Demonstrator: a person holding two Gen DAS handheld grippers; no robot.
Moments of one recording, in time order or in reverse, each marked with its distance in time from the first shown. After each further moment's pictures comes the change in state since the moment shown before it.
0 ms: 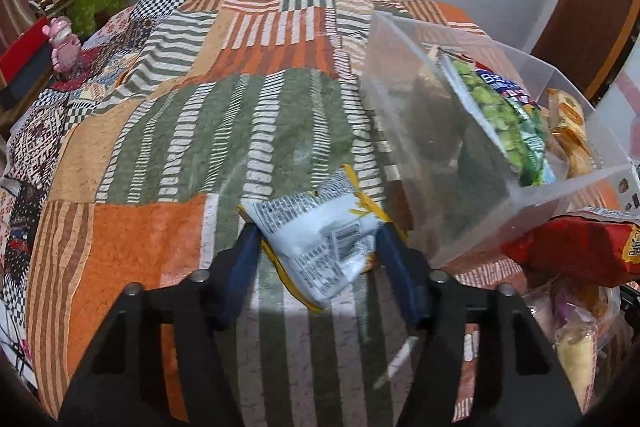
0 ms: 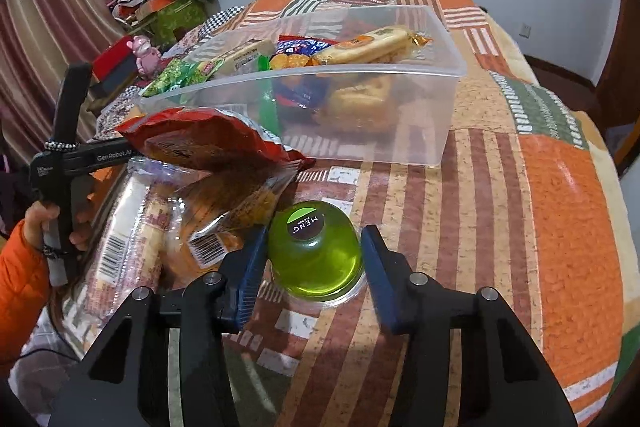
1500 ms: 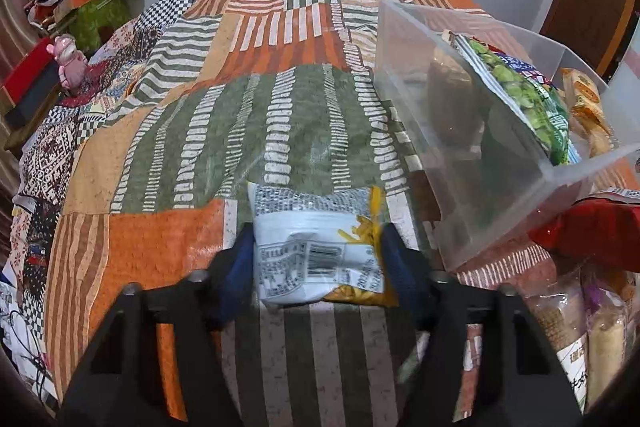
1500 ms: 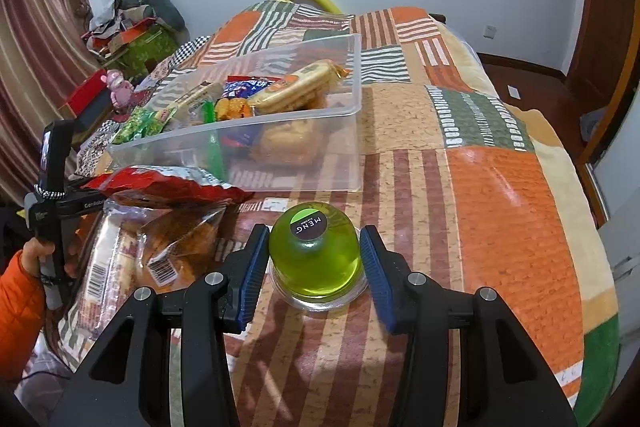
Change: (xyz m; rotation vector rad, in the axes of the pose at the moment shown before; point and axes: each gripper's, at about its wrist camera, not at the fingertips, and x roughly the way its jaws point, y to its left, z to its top) left arm 0.003 0.001 -0.004 0.061 0.004 0.074; right arm -0.029 -0.036 0.003 0.091 -0.066 -0.069
